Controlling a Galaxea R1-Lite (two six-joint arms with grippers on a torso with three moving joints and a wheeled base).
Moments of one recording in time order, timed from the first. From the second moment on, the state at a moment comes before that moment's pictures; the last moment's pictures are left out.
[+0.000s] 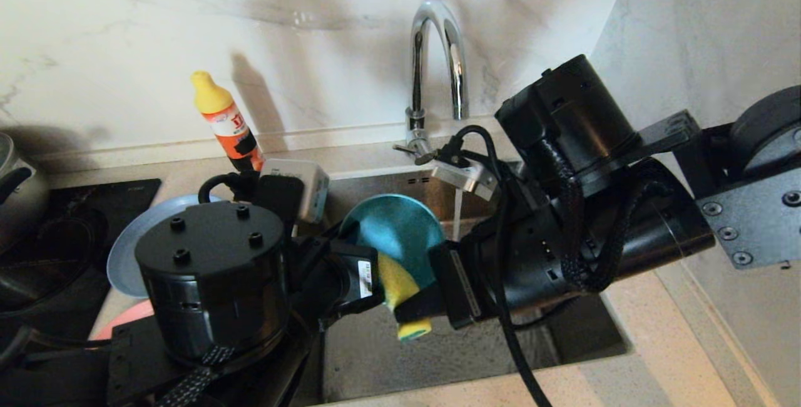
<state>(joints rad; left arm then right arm) -0.93 1.60 -0.68 -0.79 0.73 -0.10 0.86 1.76 -1.56 0.47 0.40 0.53</state>
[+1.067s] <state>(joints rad) -0.92 1.59 -0.68 -0.79 0.72 -0.10 0.74 1.76 -1.57 0.46 0.40 0.53</state>
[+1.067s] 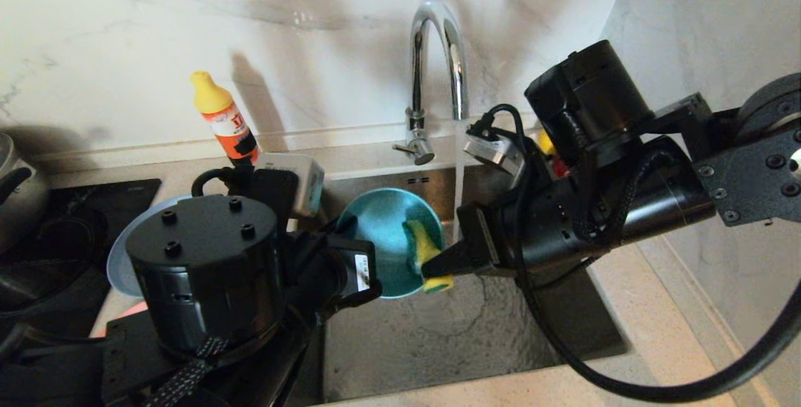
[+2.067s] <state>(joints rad) -0.92 1.56 -0.65 -0.79 0.69 -0.10 0.79 1.86 -1.80 0.47 0.41 0.52</state>
